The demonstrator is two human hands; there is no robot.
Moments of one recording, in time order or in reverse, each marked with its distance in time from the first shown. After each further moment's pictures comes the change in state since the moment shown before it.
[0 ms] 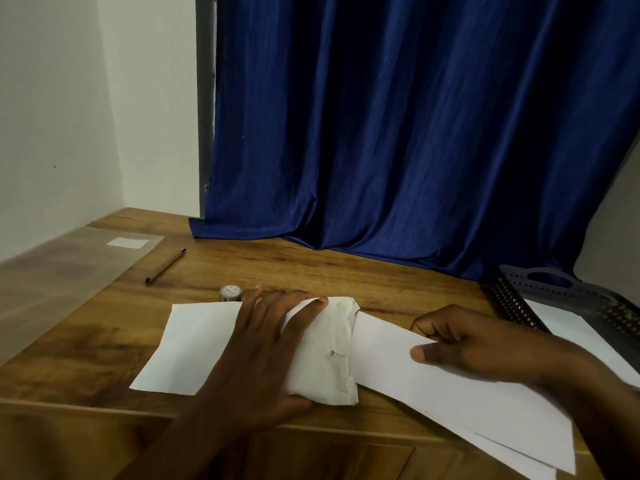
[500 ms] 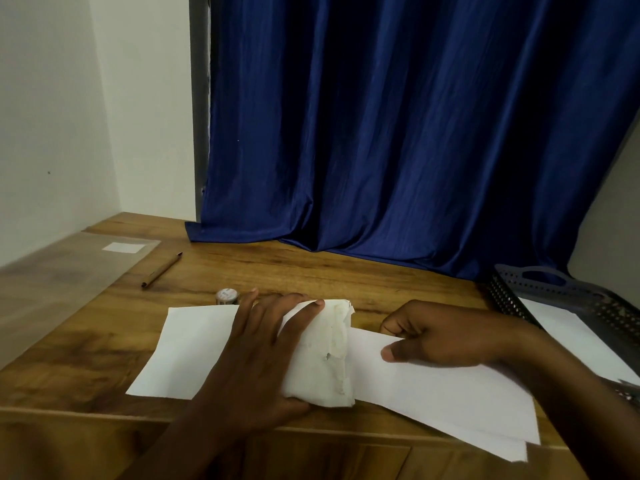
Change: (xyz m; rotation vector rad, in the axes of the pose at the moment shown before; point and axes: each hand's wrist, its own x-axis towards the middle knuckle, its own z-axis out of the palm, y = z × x) left_hand 0.000 0.000 0.000 0.019 0.023 0.024; right_hand 0.027 -0.012 0.001 -0.185 -0.070 0.047
